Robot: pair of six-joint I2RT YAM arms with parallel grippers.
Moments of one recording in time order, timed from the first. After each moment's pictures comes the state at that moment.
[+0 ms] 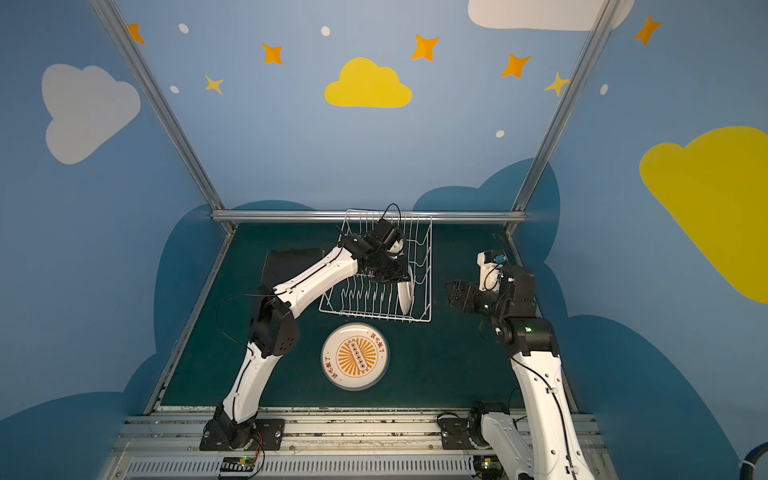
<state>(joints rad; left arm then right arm) -0.73 2.31 2.26 -0.91 0.34 -0.73 0.03 0.88 0.99 -0.72 -0.38 0.23</state>
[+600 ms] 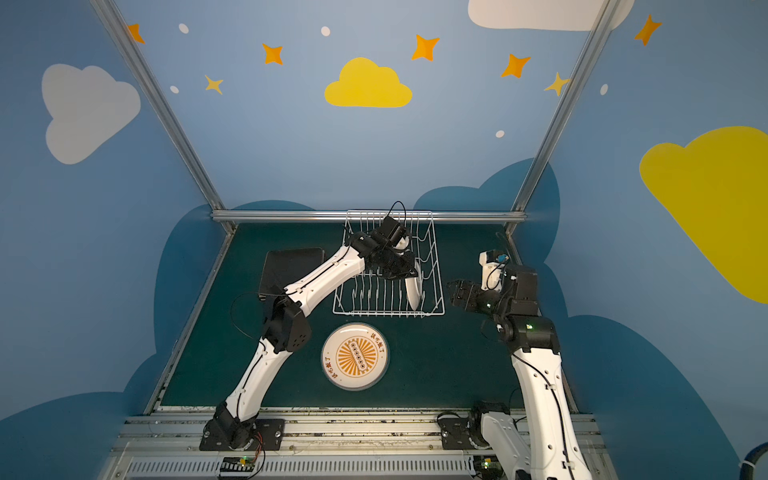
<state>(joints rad) -0.73 2.42 2.43 -0.93 0.36 -0.76 -0.01 0.90 0.99 -0.72 -0.42 0.21</state>
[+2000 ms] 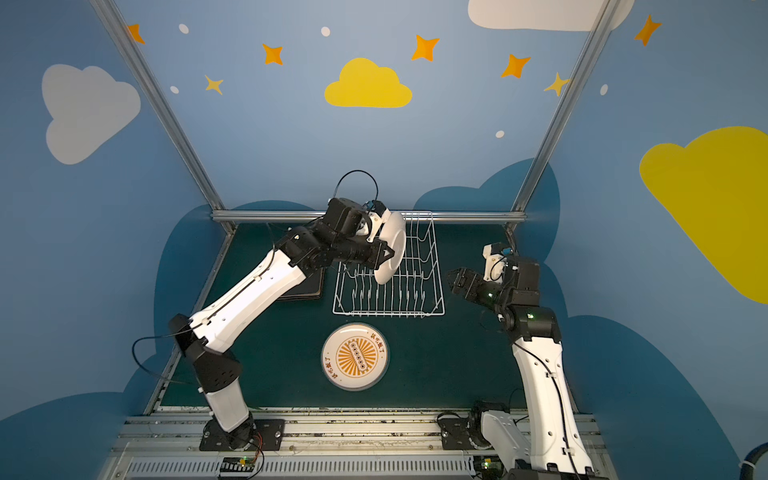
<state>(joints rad) -0.74 1.76 1.94 -0.79 0.19 -0.26 -0.02 0.98 1.07 -0.71 -0.49 0.38</state>
